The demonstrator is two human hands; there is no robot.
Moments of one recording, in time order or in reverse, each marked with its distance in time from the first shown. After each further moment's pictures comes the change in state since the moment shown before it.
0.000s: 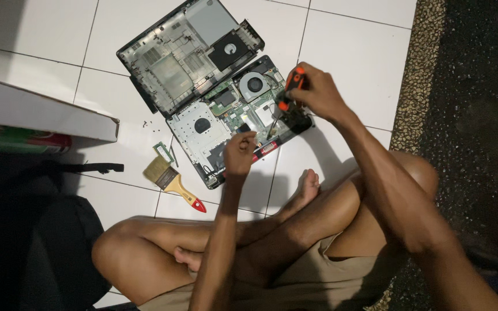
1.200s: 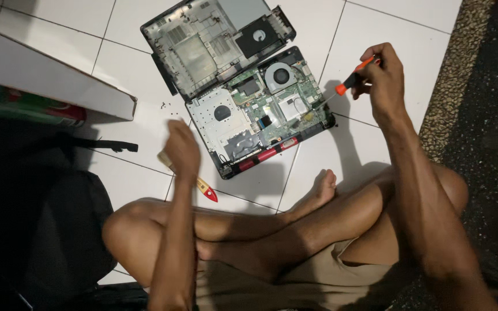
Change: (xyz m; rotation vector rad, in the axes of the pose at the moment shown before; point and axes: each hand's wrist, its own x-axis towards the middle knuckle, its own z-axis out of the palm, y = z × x) left_hand 0.009 0.033 -0.174 0.444 0.363 -0.151; right_hand -0.036 -0.082 -0.040 0.449 0.300 0.195
